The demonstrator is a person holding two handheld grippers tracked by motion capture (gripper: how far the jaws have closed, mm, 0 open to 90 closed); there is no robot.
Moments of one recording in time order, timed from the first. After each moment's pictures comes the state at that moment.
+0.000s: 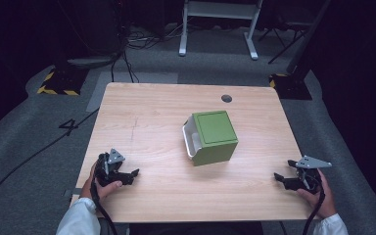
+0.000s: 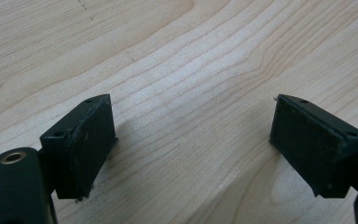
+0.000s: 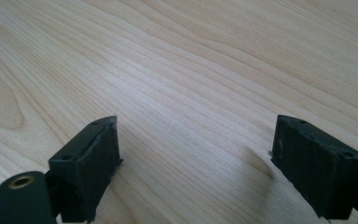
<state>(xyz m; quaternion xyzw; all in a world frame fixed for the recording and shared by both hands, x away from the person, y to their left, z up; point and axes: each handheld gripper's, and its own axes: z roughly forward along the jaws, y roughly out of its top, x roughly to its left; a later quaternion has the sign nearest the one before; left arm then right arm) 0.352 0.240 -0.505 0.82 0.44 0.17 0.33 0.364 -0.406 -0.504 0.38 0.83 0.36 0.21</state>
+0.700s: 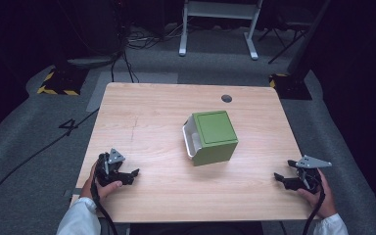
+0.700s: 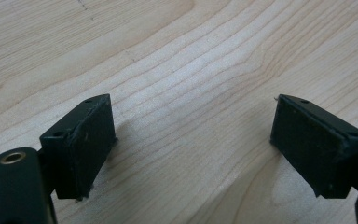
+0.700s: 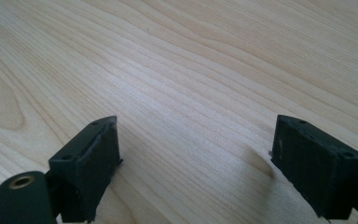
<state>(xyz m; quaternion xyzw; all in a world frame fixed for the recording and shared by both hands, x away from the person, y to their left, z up) 0.353 0.239 -0.505 0.82 0.44 0.17 0.33 0.365 -0.406 -0.503 0.38 0.83 0.36 0.21</state>
